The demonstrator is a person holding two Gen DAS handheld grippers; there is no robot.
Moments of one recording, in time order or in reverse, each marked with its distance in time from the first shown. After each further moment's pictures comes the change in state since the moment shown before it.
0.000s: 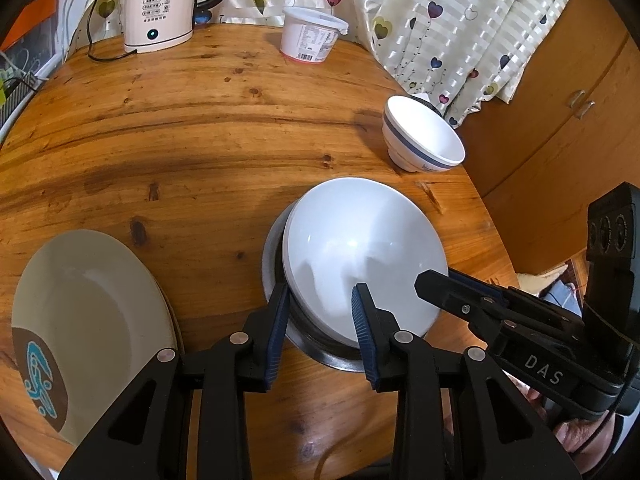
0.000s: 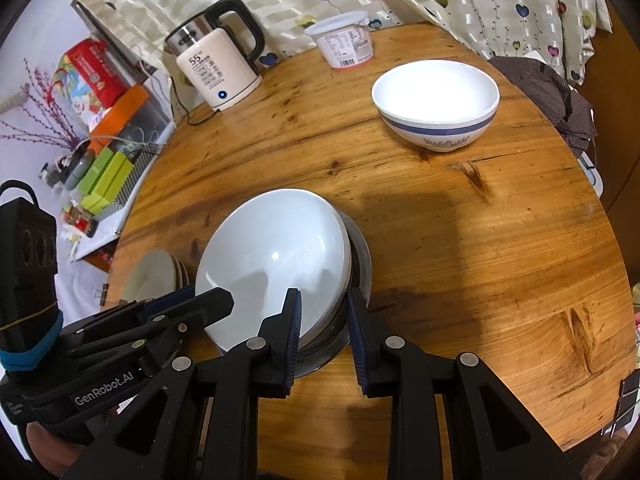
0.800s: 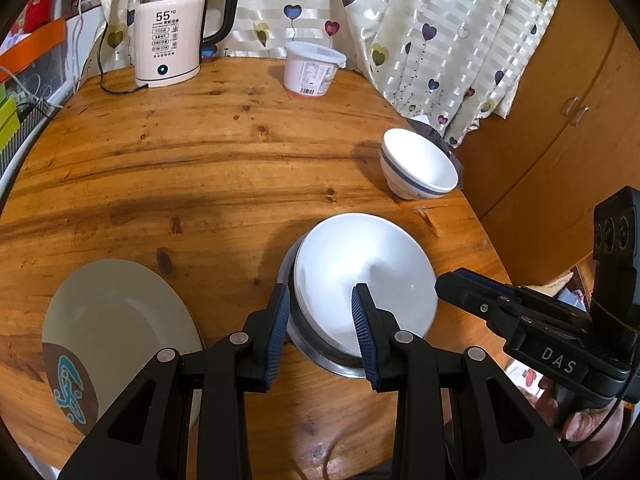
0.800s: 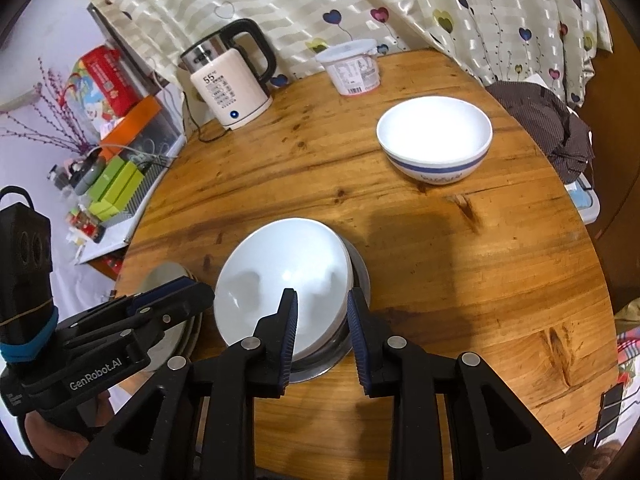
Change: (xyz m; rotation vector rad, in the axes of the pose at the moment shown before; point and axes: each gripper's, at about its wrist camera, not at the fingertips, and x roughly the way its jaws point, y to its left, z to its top) left arm -0.028 -0.002 0.007 0.029 -0.093 0.033; right arm -0.027 0.004 0.009 -0.039 -0.071 0.012
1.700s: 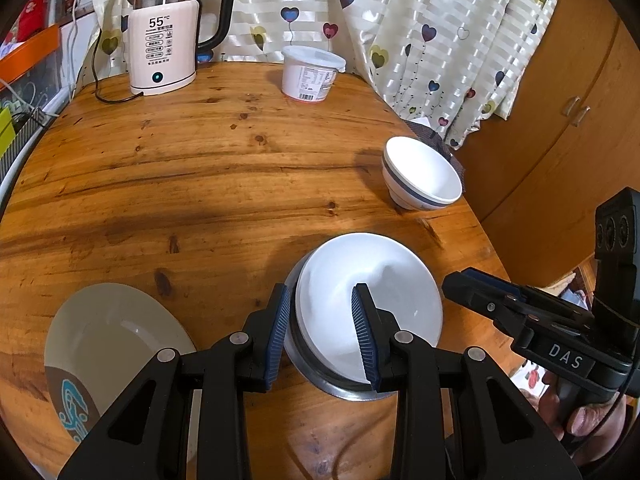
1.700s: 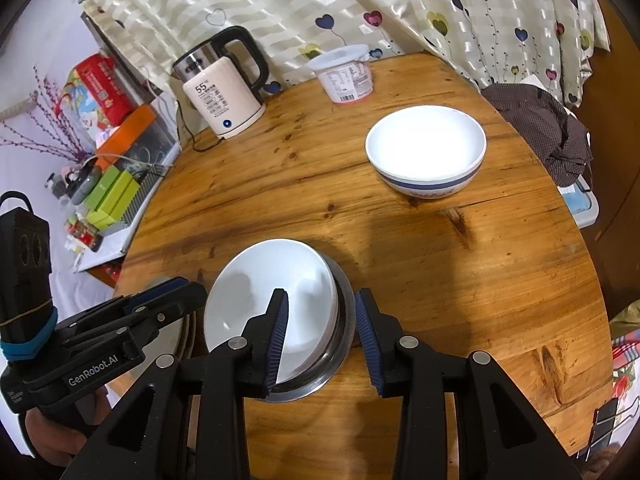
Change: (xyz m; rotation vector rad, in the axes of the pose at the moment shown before) left arm 0.006 0.001 0.012 0.011 -0.002 0.004; right arm 0.004 -0.013 0.012 0.017 -0.009 -0.004
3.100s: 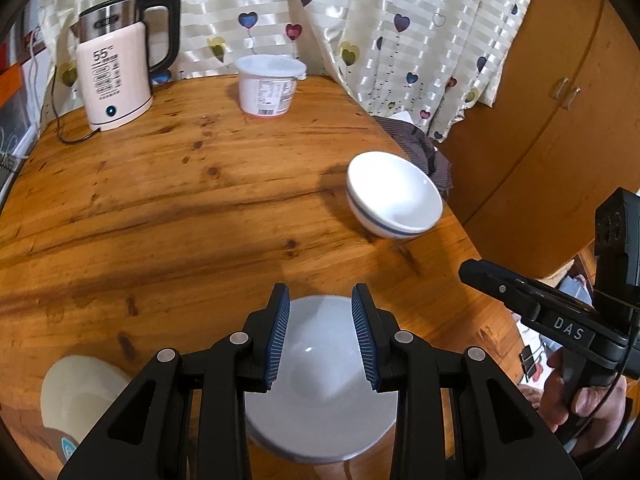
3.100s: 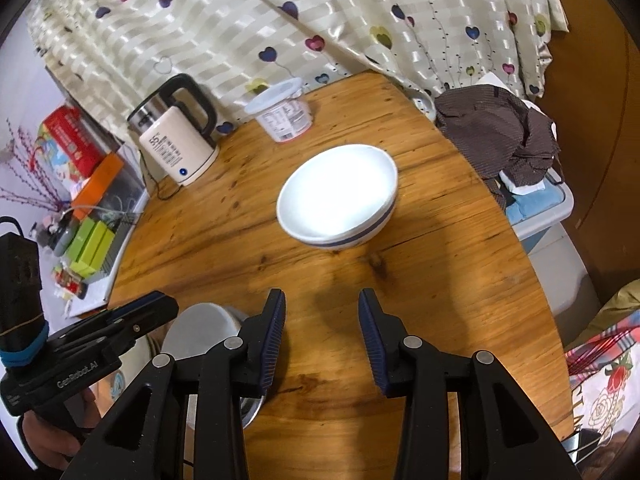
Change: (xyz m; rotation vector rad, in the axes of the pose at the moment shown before) left arm 0.030 -0.040 0.047 0.095 0.019 -0.028; right arm -0.019 -0.067 0.030 0.125 -0.083 -0.060
